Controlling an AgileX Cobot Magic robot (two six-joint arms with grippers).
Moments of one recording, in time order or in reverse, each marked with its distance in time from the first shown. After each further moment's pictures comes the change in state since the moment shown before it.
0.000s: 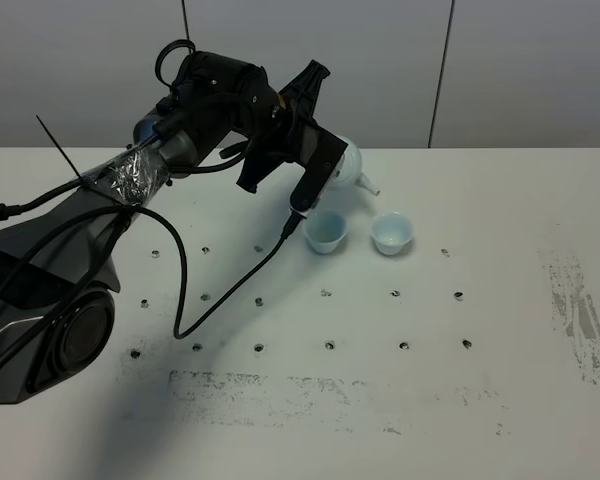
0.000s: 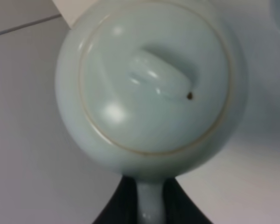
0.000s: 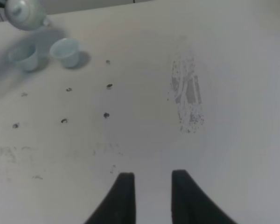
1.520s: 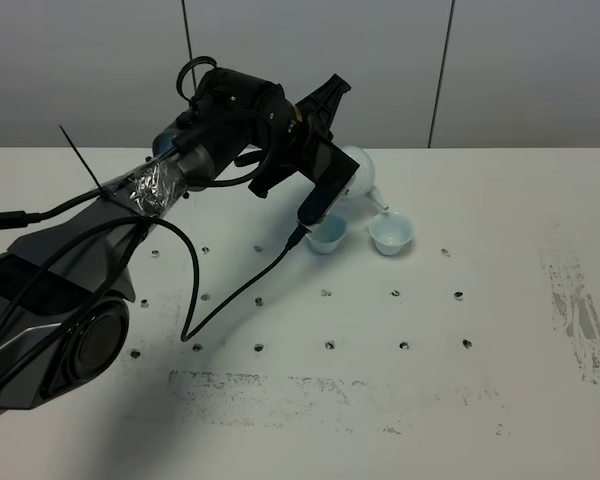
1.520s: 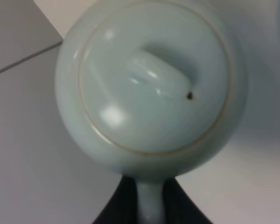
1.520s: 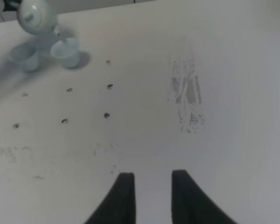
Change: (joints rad) left arm -0.035 0.026 0.000 0.009 -0.053 0.101; right arm 0.000 0.000 0.000 0.001 0.000 0.000
